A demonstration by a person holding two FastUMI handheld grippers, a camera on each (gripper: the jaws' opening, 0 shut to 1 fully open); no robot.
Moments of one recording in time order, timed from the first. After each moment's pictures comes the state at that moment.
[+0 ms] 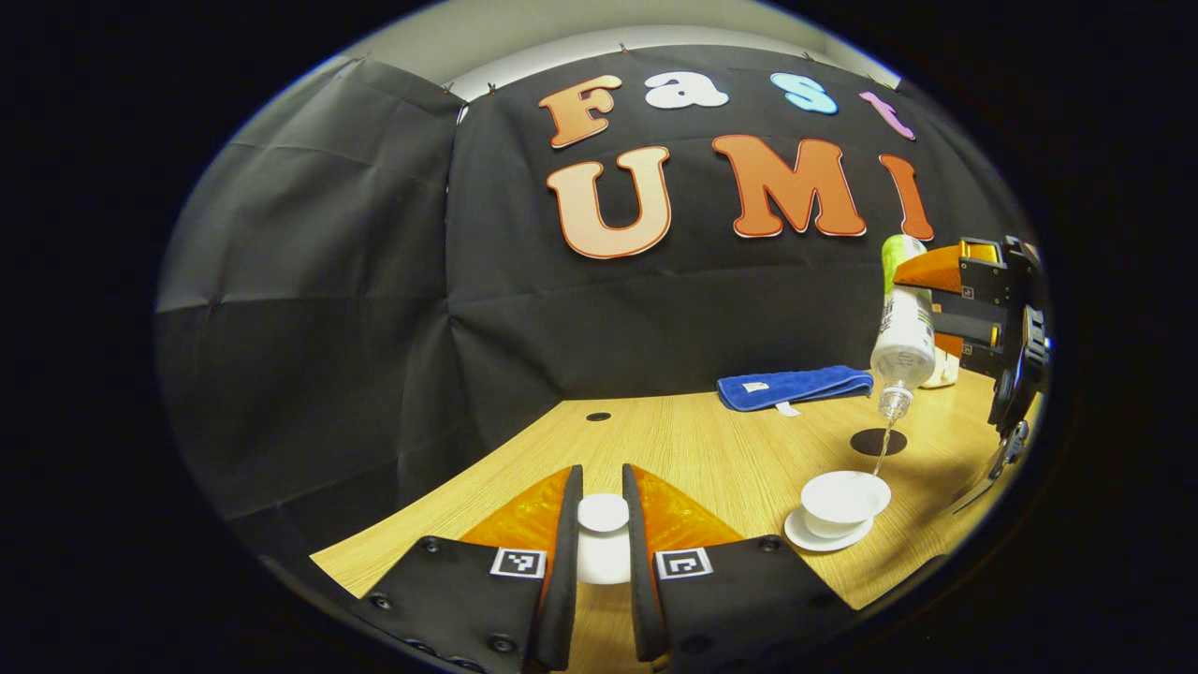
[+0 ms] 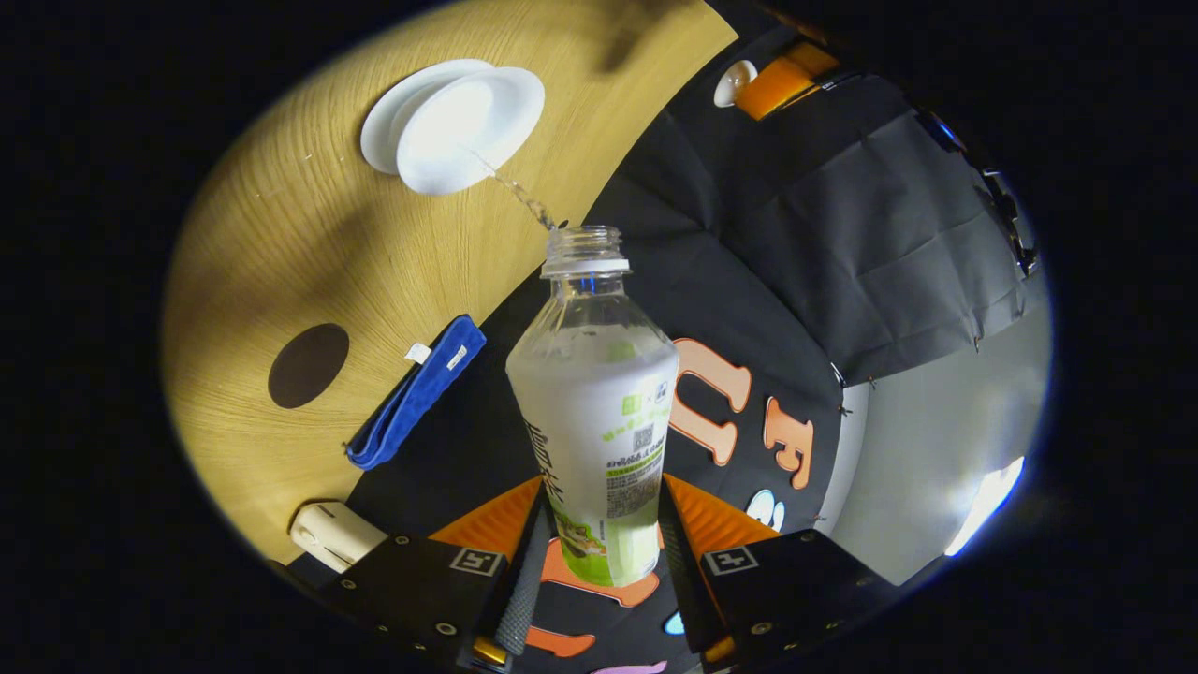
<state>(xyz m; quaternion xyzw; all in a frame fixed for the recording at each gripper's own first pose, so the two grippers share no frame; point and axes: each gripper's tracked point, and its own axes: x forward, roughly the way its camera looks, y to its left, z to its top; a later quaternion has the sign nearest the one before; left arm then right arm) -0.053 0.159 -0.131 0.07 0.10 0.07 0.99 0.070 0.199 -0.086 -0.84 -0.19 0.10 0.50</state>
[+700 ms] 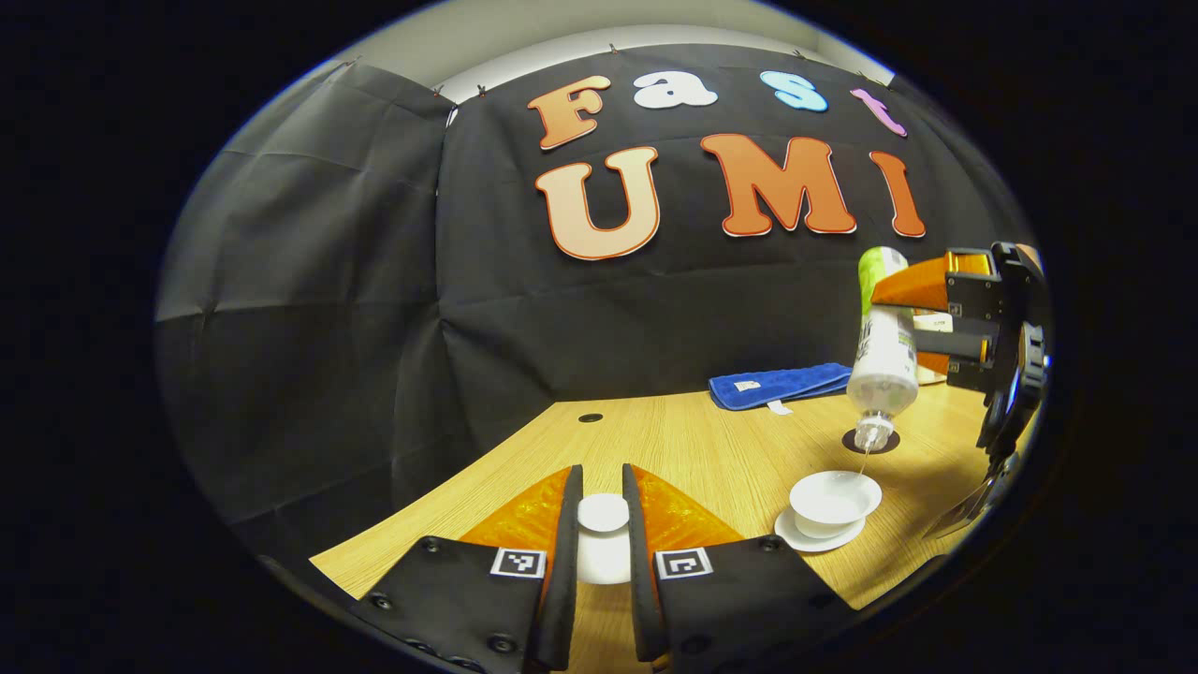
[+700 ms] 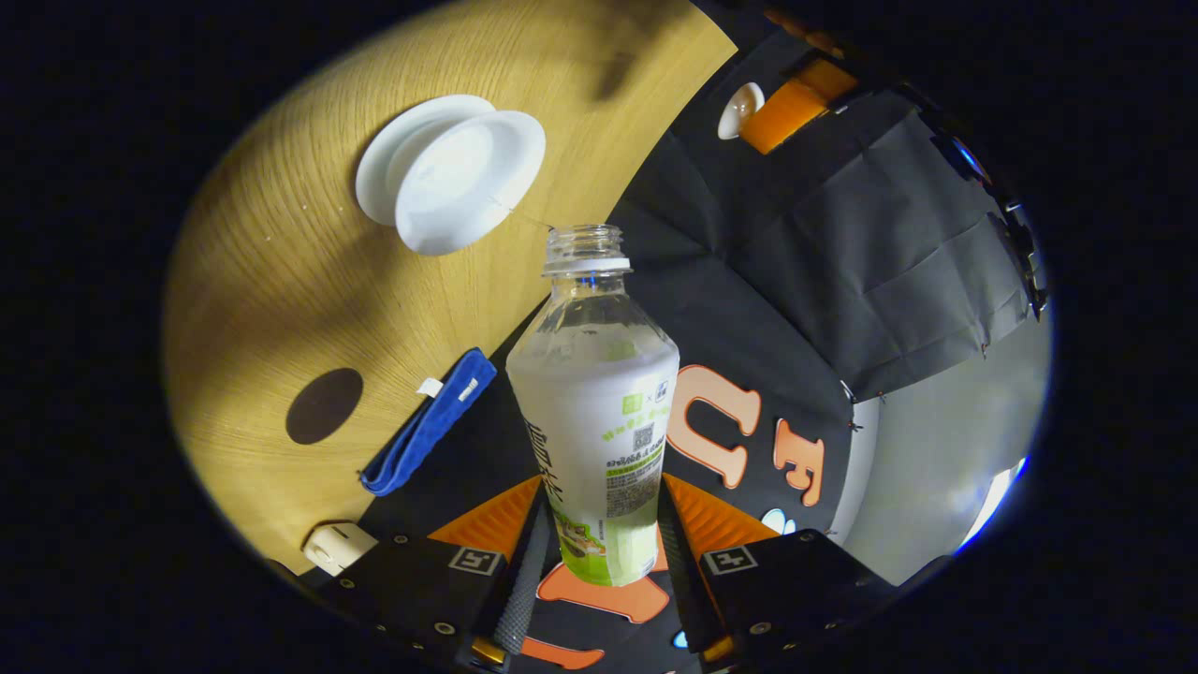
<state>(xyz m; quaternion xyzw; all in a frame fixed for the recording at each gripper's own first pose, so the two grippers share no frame) -0.053 0.156 -0.127 0.07 0.10 0.05 0.99 0.051 0.216 -0.132 -0.83 -0.18 0.15 0.51</state>
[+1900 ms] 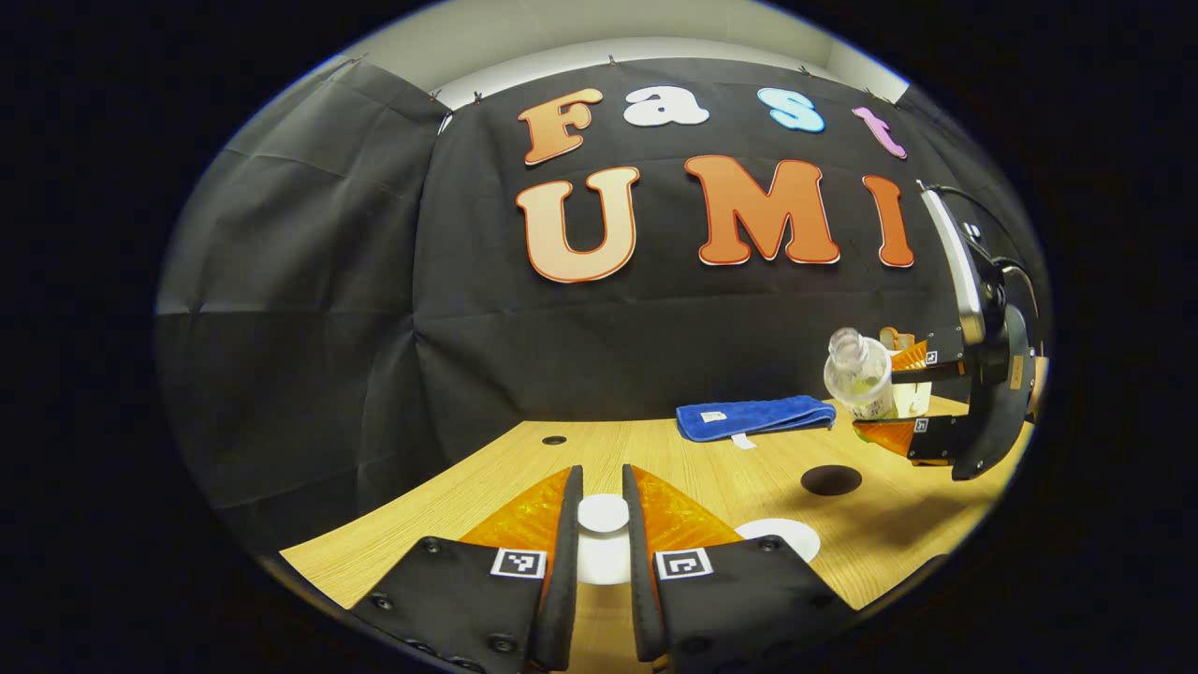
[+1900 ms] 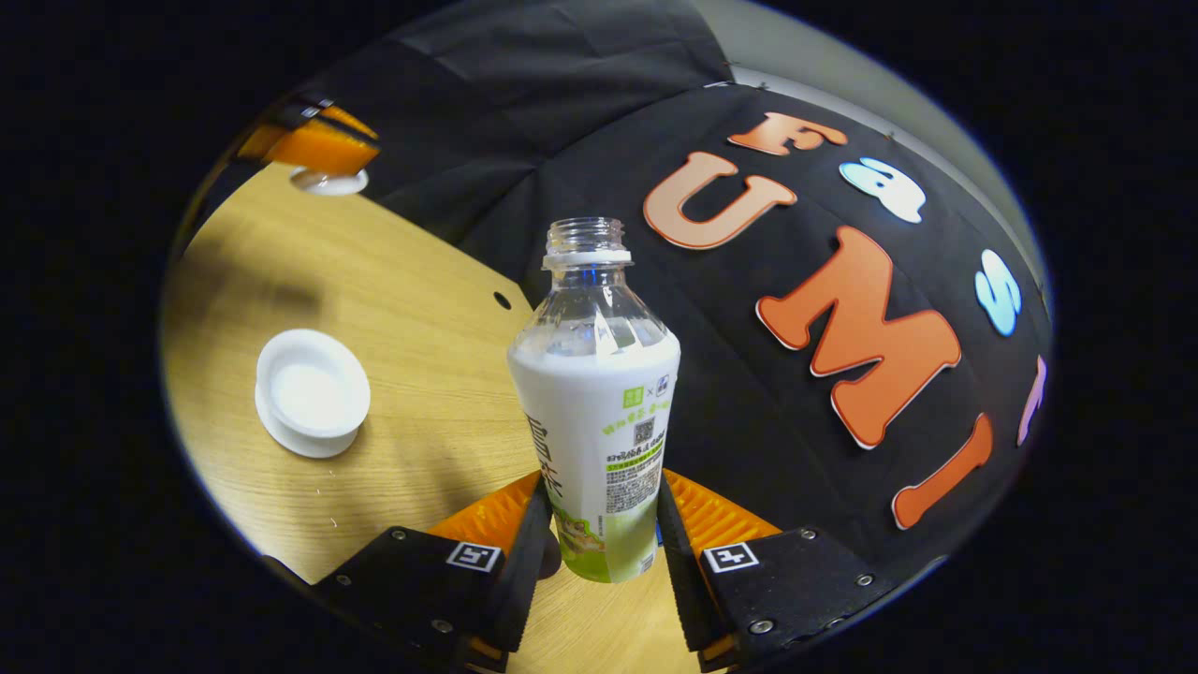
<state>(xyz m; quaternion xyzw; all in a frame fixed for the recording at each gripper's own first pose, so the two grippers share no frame) -0.033 0.093 -0.094 0.04 0.07 0.03 1.00 0.084 0.156 -0.168 -0.33 0.07 0.22 0.91</state>
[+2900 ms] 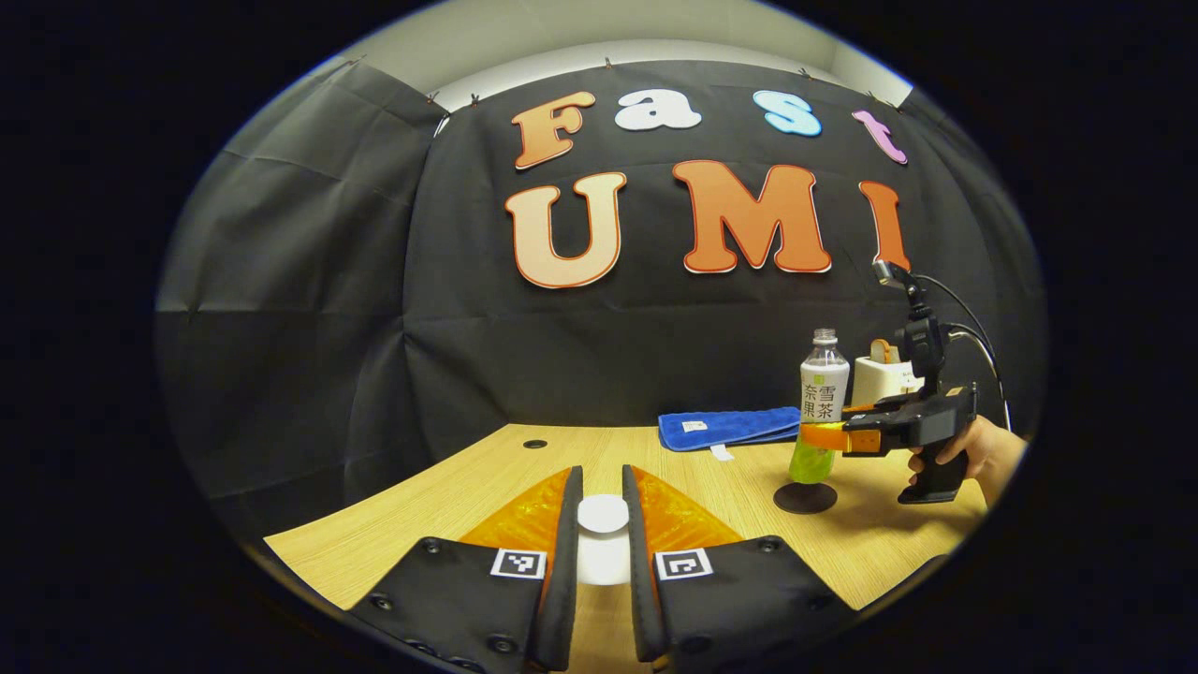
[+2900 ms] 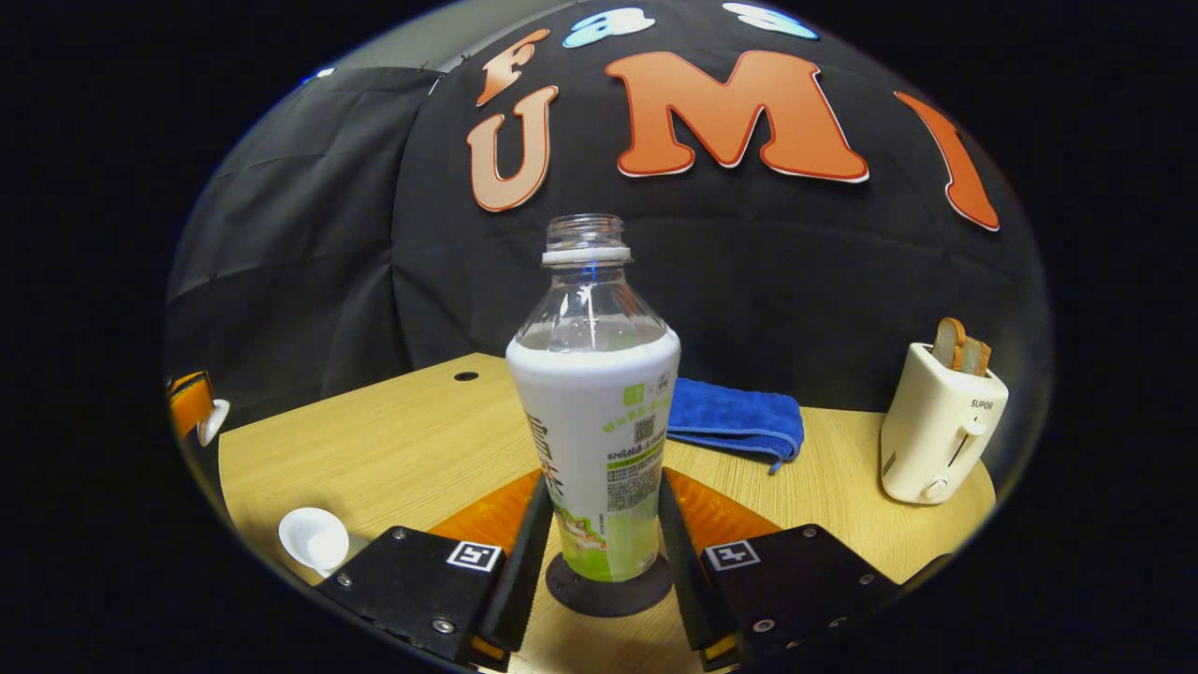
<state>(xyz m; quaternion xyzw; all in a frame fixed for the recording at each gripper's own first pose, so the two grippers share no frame) -0.031 0.057 -0.092 0.03 0.07 0.03 1.00 0.146 0.122 -0.250 0.04 0.22 0.20 0.95</state>
